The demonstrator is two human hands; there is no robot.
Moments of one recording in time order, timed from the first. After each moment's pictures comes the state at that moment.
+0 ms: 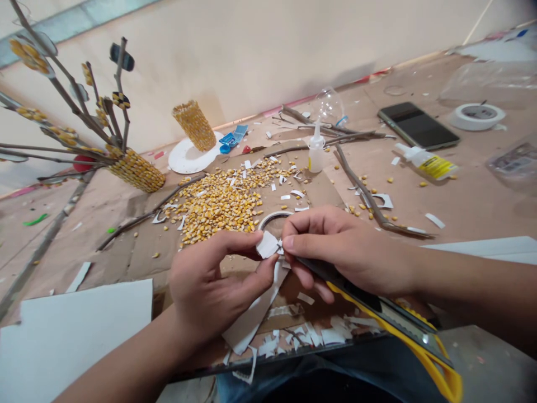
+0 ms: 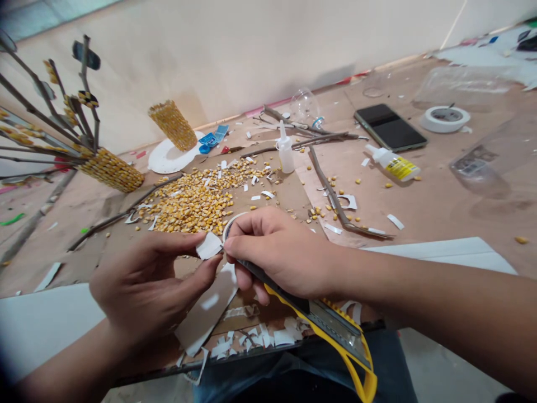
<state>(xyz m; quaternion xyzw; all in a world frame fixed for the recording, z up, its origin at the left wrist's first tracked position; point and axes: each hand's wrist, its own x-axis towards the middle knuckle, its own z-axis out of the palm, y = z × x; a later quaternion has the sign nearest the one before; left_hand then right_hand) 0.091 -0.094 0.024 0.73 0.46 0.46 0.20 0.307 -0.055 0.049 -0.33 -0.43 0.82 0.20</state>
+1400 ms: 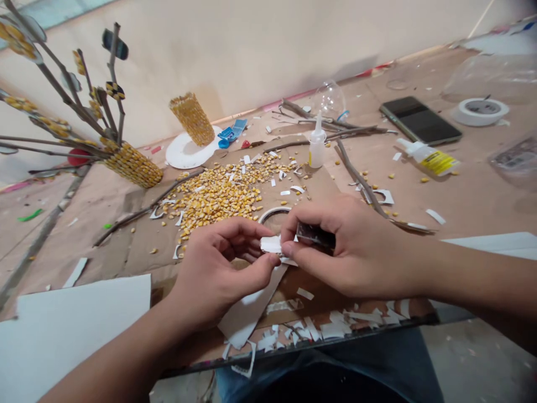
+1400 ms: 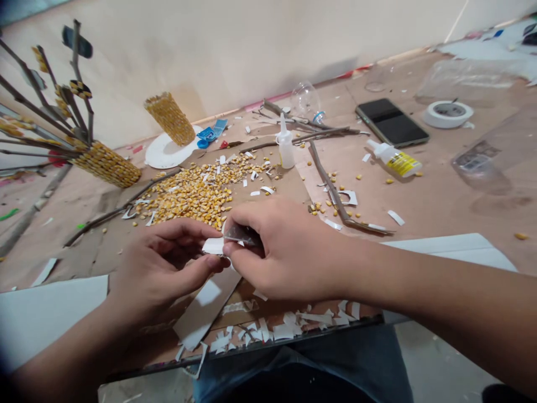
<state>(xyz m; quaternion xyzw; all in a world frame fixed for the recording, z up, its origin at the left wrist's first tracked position) 0.102 -0.086 0.050 0.58 0.53 0.35 0.51 0.319 -0.055 0.051 -0.34 -0.80 0.39 0.29</state>
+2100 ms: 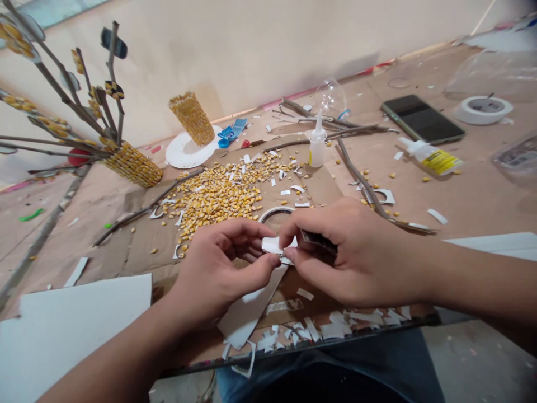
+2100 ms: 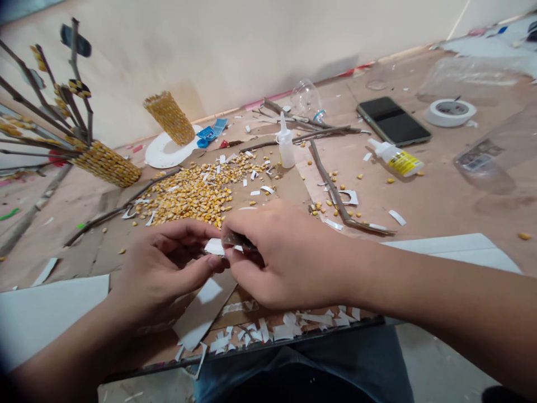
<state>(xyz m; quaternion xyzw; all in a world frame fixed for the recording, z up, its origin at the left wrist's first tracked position) 0.102 -0.084 0.050 0.58 0.52 0.33 0.53 0.321 -0.055 0.050 -0.30 -0.85 0.33 0.28</state>
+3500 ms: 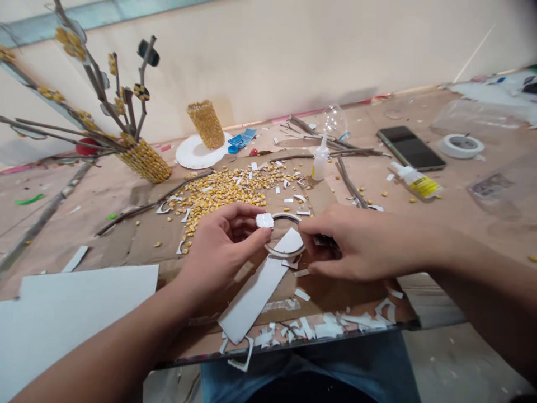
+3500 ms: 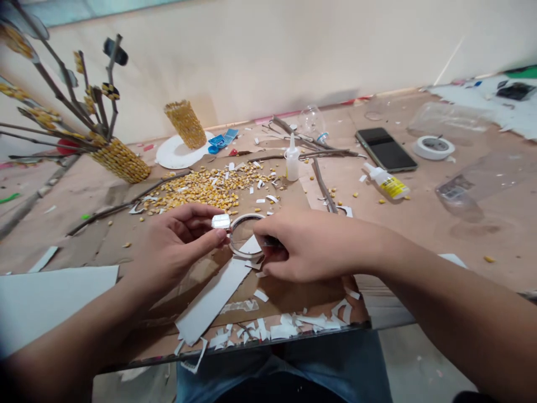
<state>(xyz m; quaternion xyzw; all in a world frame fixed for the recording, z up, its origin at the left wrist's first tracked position) 0.102 -0.074 0.051 0.52 0.57 0.40 0.49 0.339 -0.033 0.066 -0.30 -0.87 0.38 0.04</state>
